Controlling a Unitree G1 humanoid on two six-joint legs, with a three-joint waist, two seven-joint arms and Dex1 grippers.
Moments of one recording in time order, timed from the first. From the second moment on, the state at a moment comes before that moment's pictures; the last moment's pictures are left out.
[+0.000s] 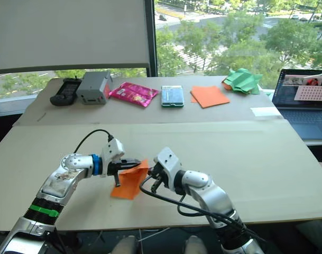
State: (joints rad) left arm -0.39 0.57 -0.19 0.04 -0.19 0.35 -1.01; right arm -0.29 -0.26 0.36 -0.34 0.18 0.74 0.60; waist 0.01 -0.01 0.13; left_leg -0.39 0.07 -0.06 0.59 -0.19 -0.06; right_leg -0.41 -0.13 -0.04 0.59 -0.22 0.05
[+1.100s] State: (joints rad) left arm -0.28 0.59 -0.16 0.06 -0.17 0.33 -1.01; right arm -0.44 -0.12 0.47 -0.09 0.12 0.65 0.56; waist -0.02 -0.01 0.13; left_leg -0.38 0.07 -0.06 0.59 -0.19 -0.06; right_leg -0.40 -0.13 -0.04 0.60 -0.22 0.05
